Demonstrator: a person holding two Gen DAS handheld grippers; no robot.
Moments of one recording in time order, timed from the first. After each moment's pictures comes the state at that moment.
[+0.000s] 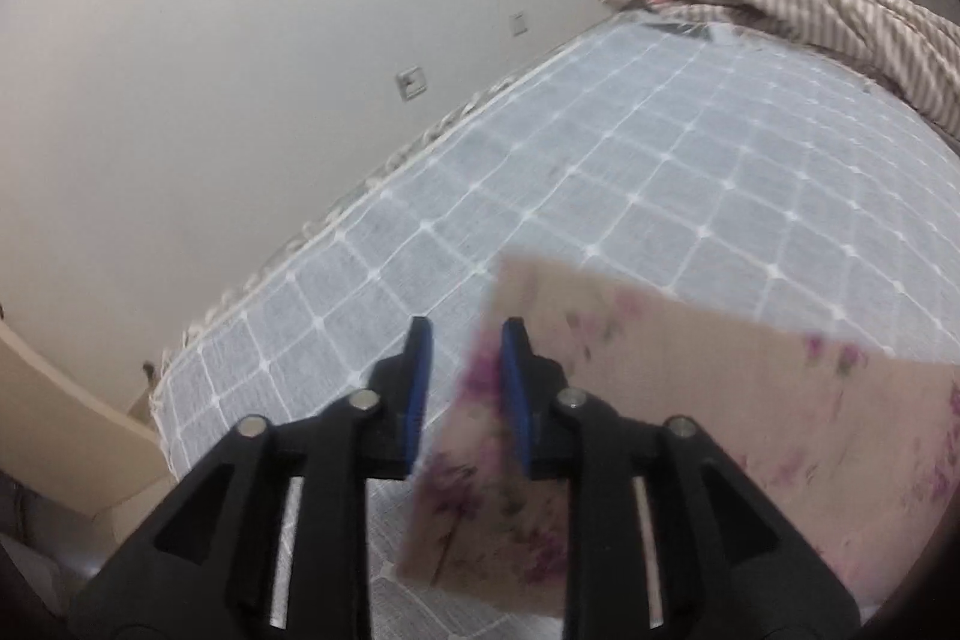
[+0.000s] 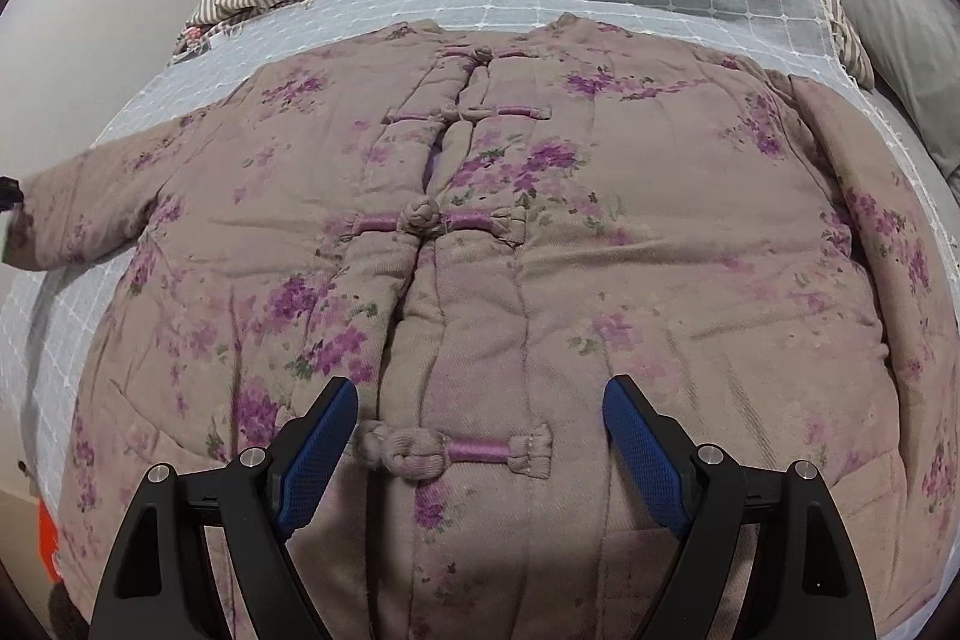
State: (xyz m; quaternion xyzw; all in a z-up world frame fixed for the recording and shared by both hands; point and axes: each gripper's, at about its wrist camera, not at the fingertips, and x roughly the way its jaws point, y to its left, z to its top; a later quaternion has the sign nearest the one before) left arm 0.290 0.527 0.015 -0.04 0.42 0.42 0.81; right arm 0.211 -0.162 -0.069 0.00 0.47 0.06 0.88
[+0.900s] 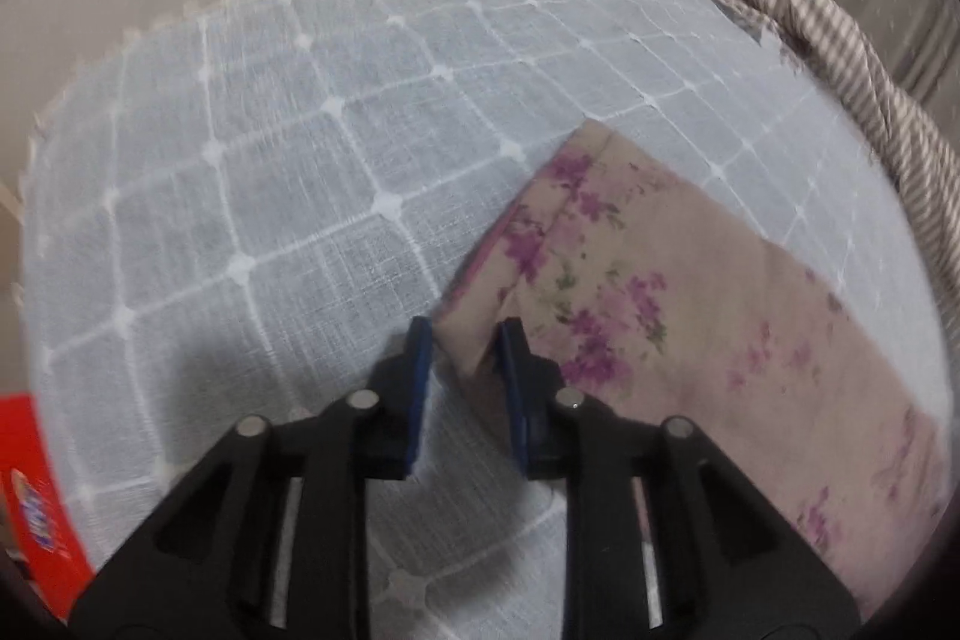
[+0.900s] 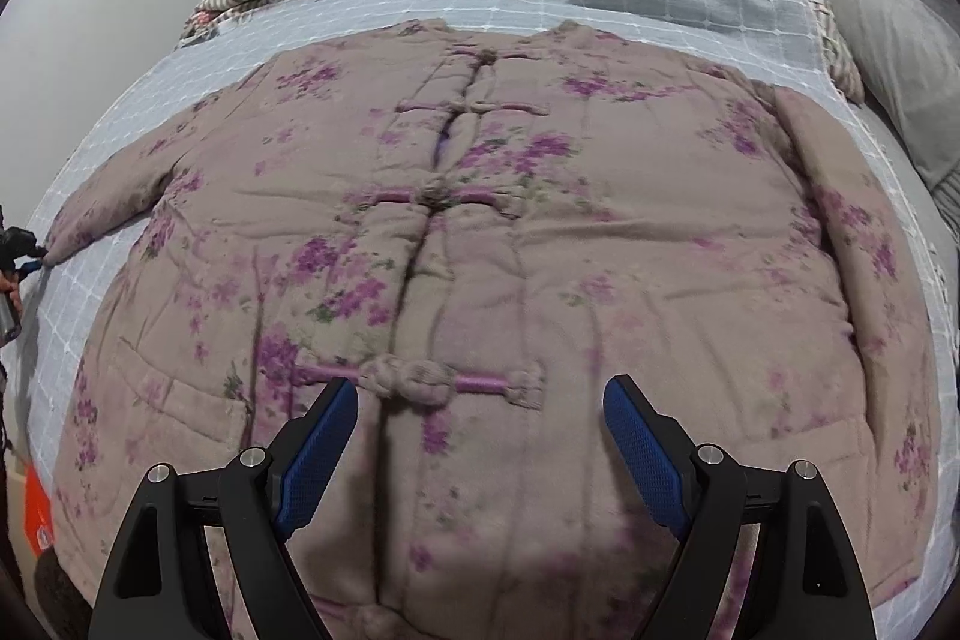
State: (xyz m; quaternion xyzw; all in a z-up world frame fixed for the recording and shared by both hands) left arm 0.217 0.532 -0.071 -0.25 0.42 0.38 0.79; right arm 0.182 -0.165 -0.056 -0.02 0.47 0.05 0.88
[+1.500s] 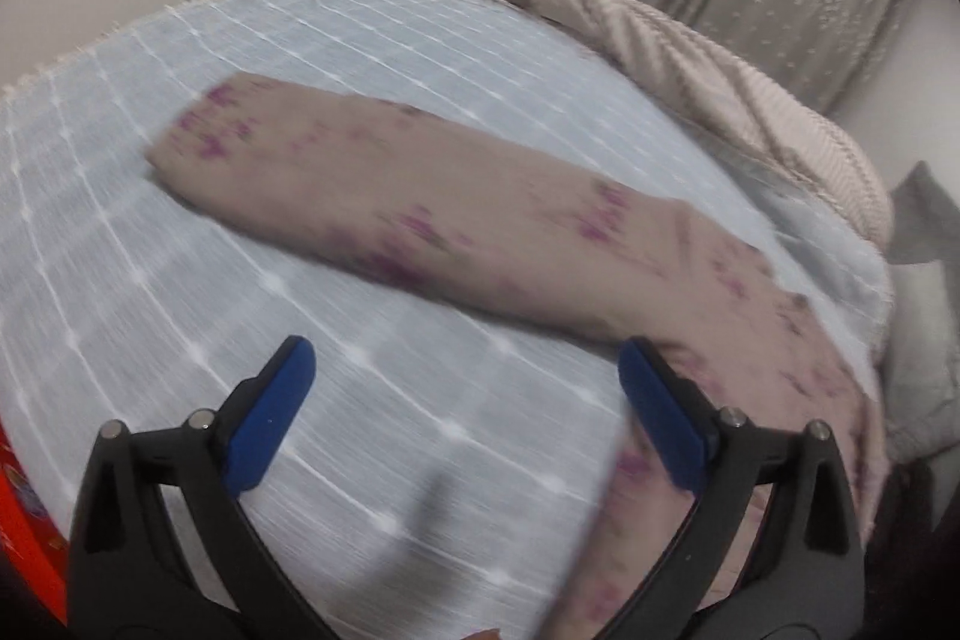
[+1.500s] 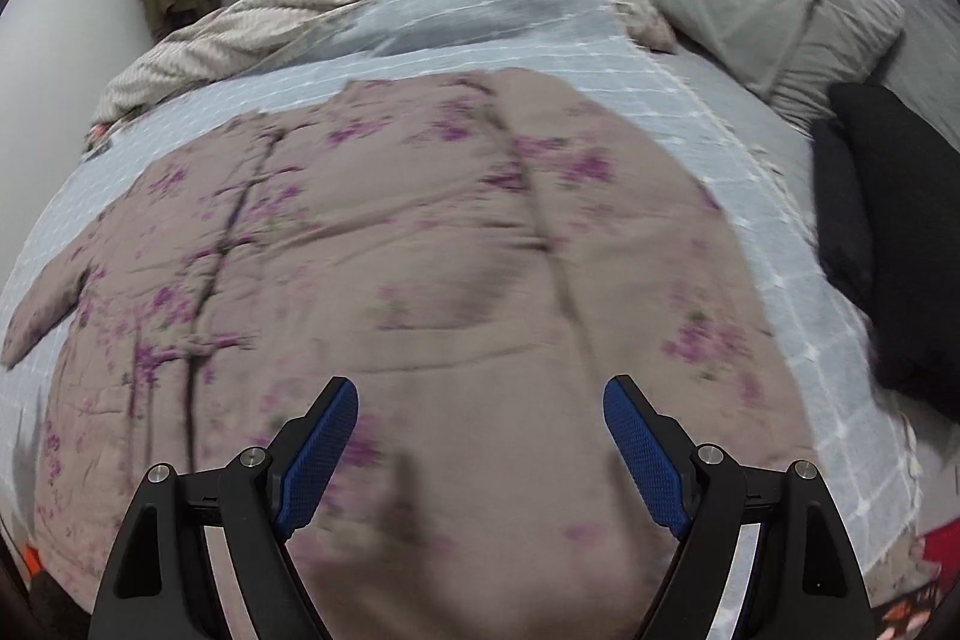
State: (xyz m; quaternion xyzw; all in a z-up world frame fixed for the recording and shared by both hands) left arm 0.161 0.311 -0.003 -0.25 0.38 0.12 0.88; right arm 0.092 -0.315 -0.022 0.06 0.41 -0.09 0.90
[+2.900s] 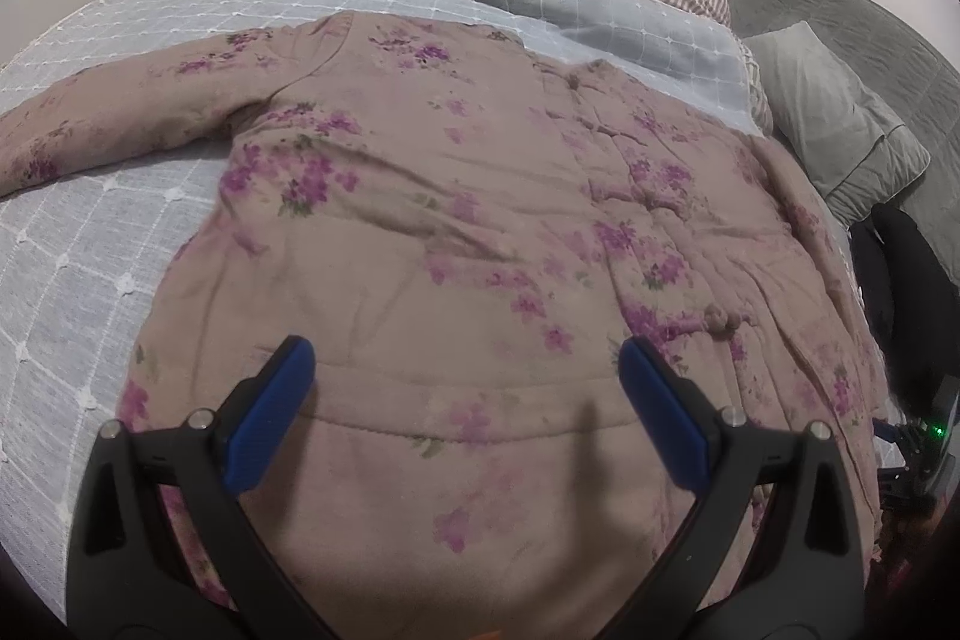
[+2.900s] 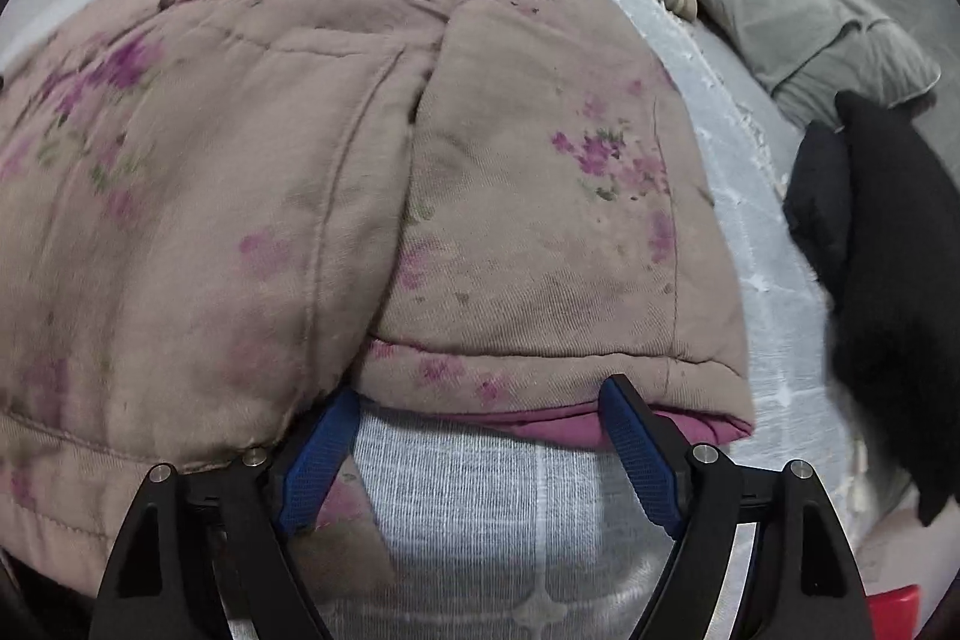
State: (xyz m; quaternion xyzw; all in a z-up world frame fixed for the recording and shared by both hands) left arm 0.139 0.059 -0.042 -0.10 0.42 -0.07 0.90; right arm 0.046 -0.371 -0.116 -0.11 0.48 -0.07 0.87
